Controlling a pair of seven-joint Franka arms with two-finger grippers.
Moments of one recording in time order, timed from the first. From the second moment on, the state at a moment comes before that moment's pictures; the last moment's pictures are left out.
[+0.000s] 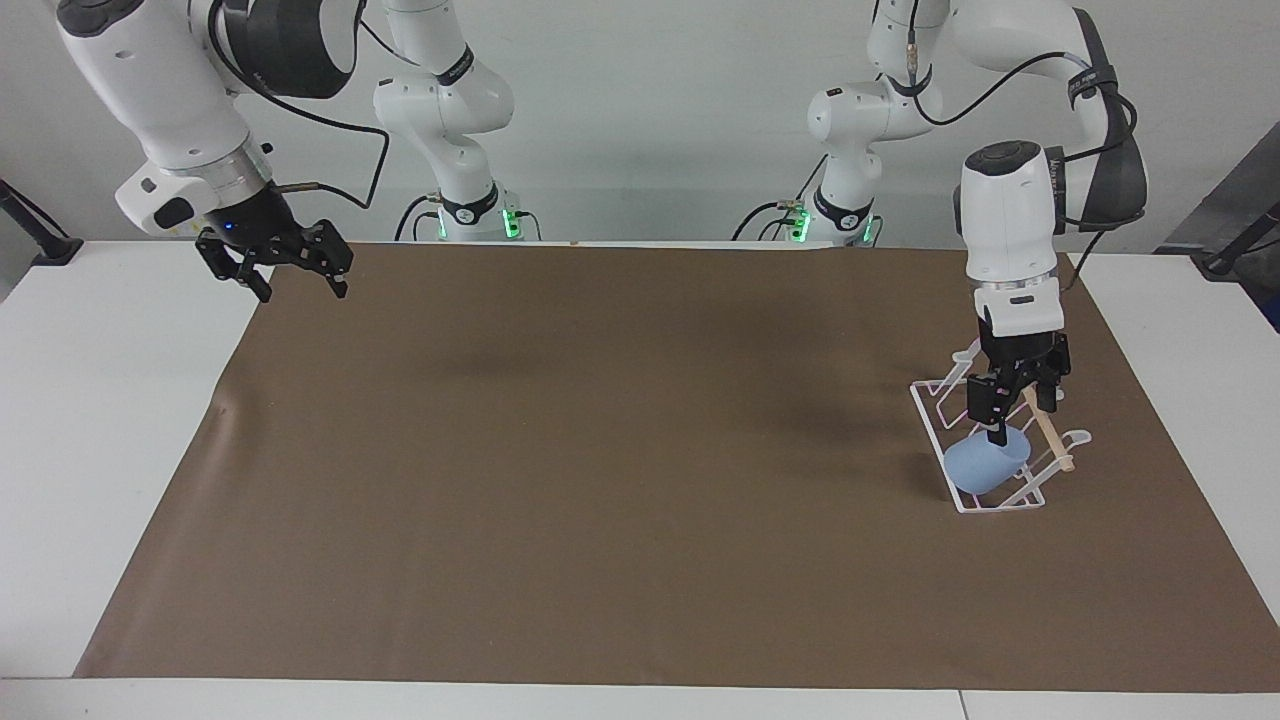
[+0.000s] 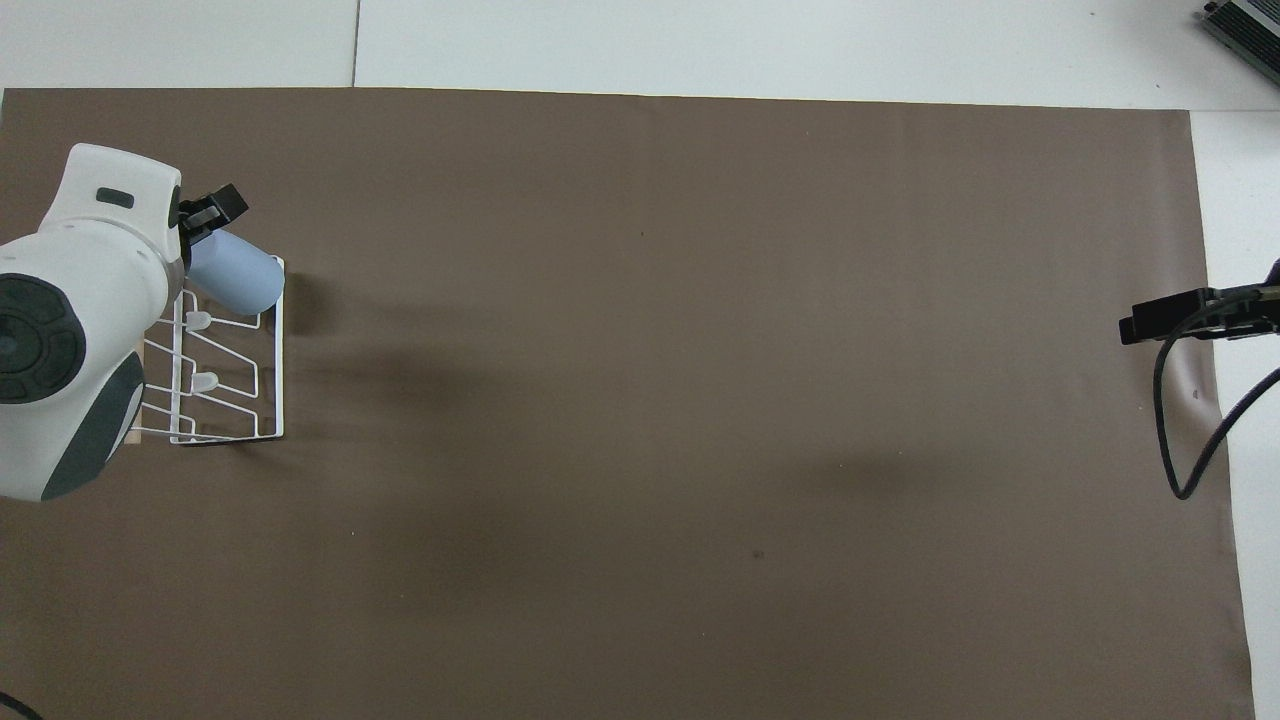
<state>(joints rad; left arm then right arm) 0.09 0.04 -0.18 -2.03 0.55 2.52 -0.92 0.08 -0.01 -0.20 -1.67 0.04 1.67 -0.15</state>
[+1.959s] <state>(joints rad) 0.09 -0.06 -0.16 -1.69 0.02 1.65 0.02 0.09 -0.01 -0.19 -1.67 0.04 1.67 -0.15</state>
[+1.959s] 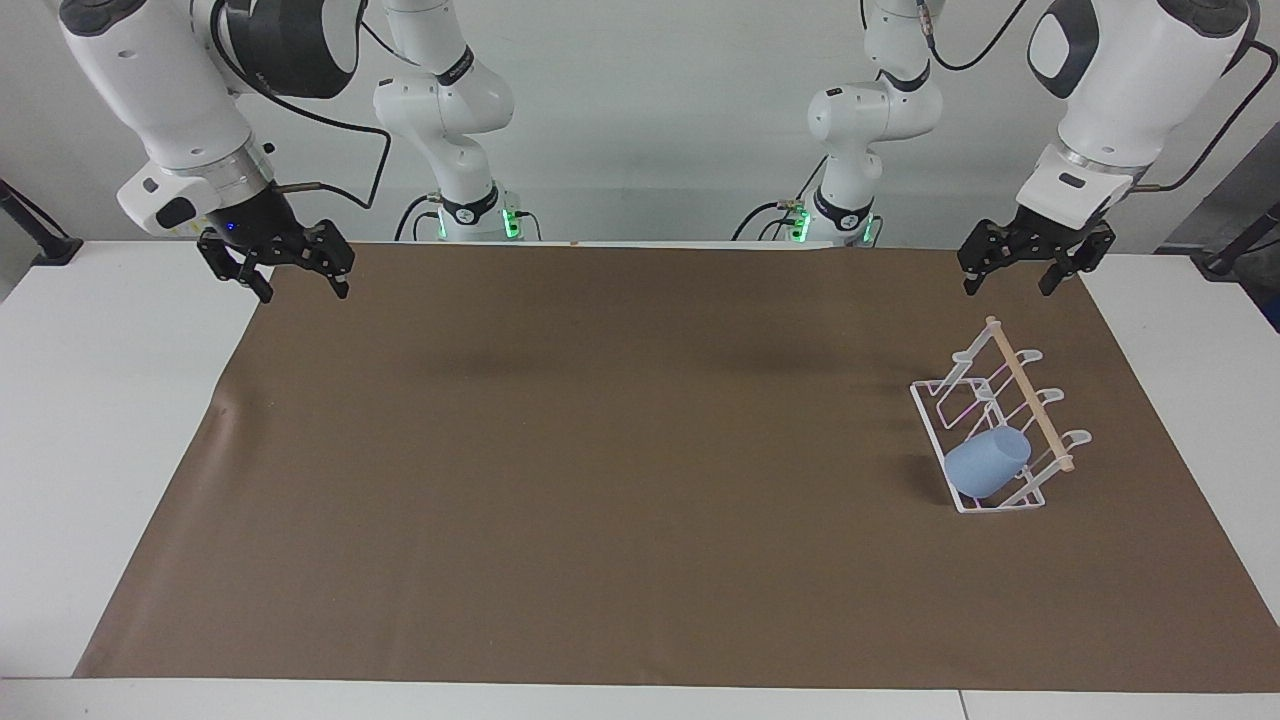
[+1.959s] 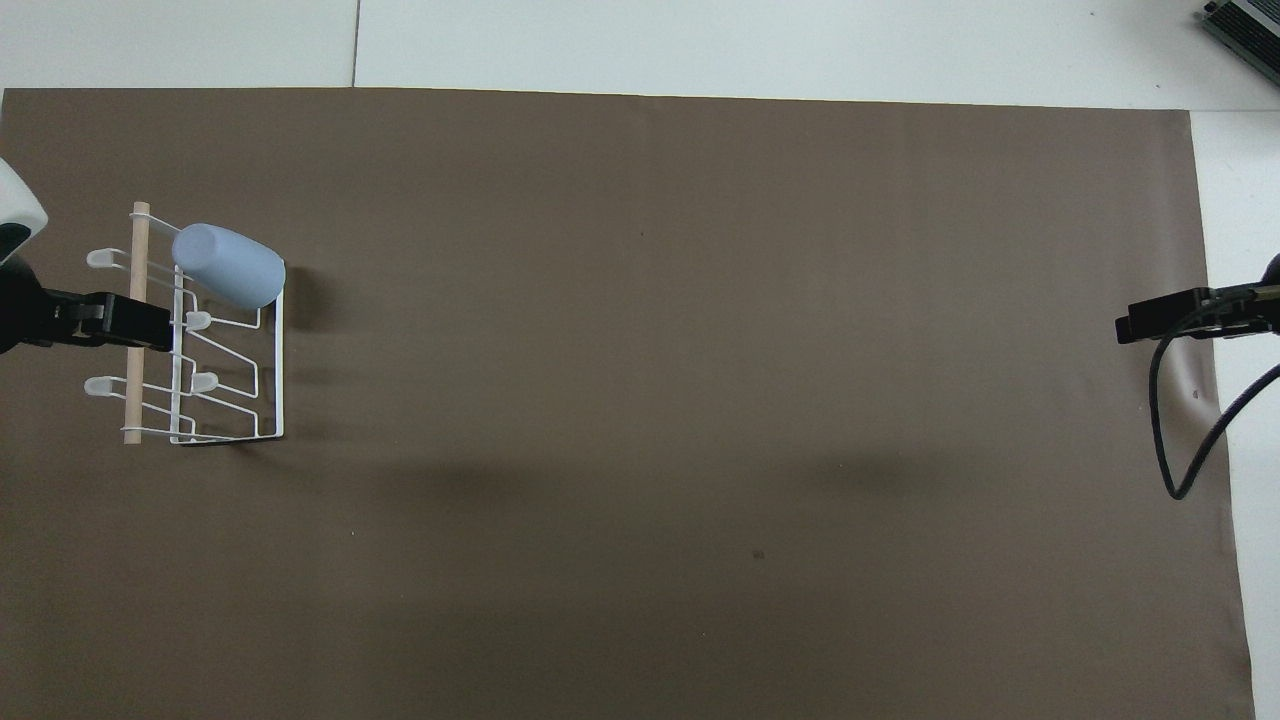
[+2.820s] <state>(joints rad) 0.09 -0.02 -0.18 -1.58 -0.03 1.57 0.02 0.09 -0.01 -0.19 -1.67 0.04 1.67 -0.15</state>
